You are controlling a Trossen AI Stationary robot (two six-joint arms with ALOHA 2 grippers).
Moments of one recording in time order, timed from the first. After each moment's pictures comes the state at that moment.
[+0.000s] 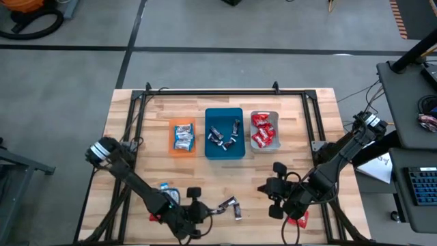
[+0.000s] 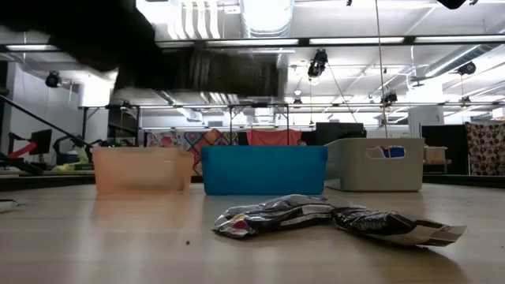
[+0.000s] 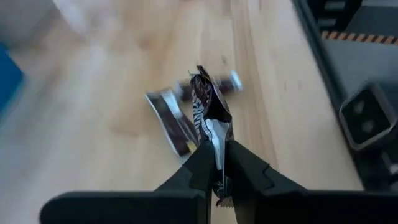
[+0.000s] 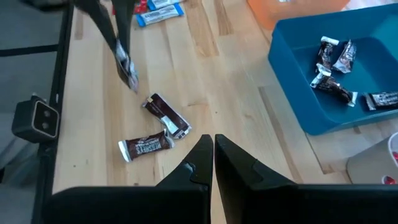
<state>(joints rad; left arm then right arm) -0.75 1.88 1.11 -0.01 -0.63 -0.52 0.74 1.46 1.15 -0.65 0.59 0.74</state>
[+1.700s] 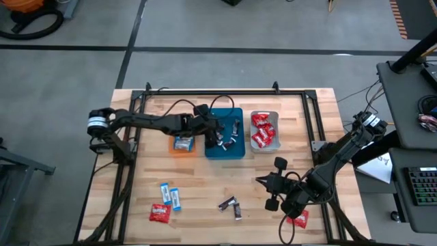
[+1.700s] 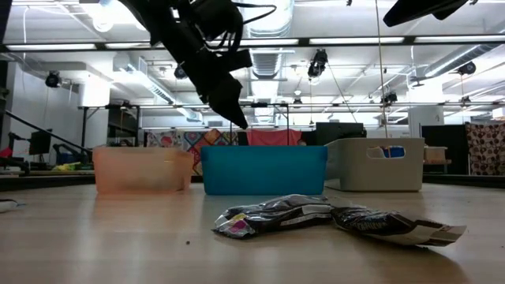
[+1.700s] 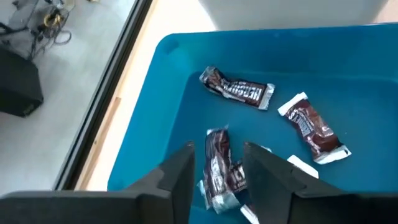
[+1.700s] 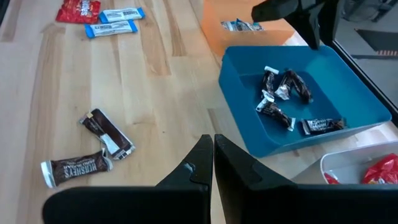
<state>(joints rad) 0.14 1.66 1.10 -0.24 -0.37 0.13 0.74 1.46 1.05 -0.59 0.81 0.65</state>
